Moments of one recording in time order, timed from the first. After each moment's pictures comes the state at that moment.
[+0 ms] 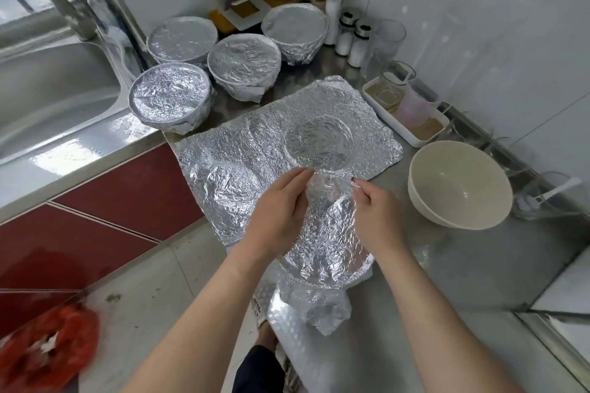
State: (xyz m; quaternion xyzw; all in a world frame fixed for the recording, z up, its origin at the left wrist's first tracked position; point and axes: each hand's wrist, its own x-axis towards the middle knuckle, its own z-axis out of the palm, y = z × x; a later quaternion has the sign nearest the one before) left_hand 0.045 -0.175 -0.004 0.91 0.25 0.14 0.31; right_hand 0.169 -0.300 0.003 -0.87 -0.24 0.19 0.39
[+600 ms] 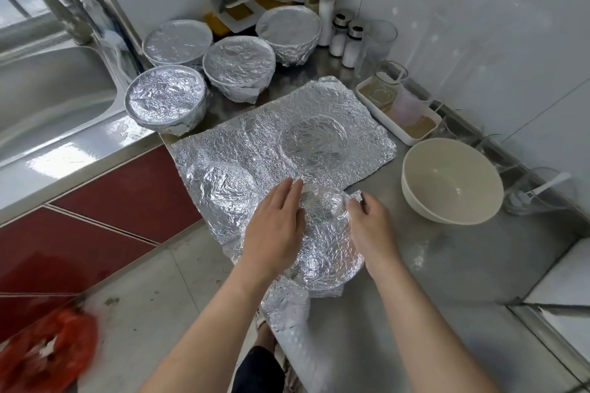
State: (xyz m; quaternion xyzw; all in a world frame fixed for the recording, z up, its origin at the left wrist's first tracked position) left_hand 0.031 -0.201 -0.024 0.93 0.29 0.08 0.21; right_hand 0.153 -0.311 -0.008 -0.84 -0.11 0.26 0.47
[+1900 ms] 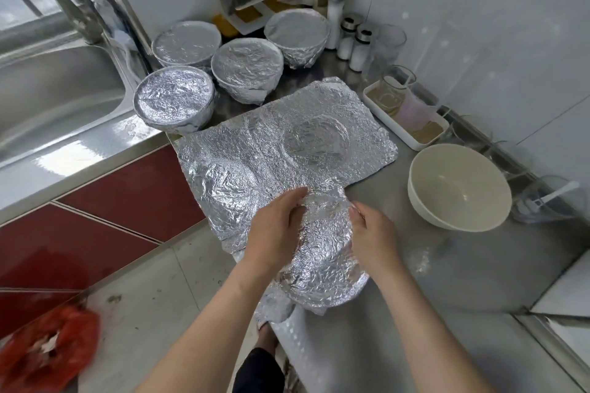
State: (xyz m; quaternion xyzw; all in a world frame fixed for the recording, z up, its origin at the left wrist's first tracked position) left_hand 0.030 -0.192 -0.011 0.88 0.32 0.14 0.32; right_hand 0.152 -0.319 -0.014 -0.86 -0.26 0.22 0.38
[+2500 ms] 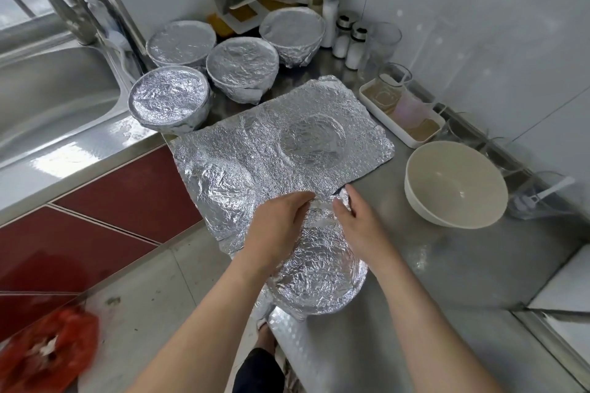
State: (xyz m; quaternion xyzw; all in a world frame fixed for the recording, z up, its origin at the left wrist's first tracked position) left_hand 0.042 -0.188 -0.009 0.91 0.26 0.13 0.28; right_hand 0.160 -0.306 -0.015 -0.79 -0.24 0.36 0.43
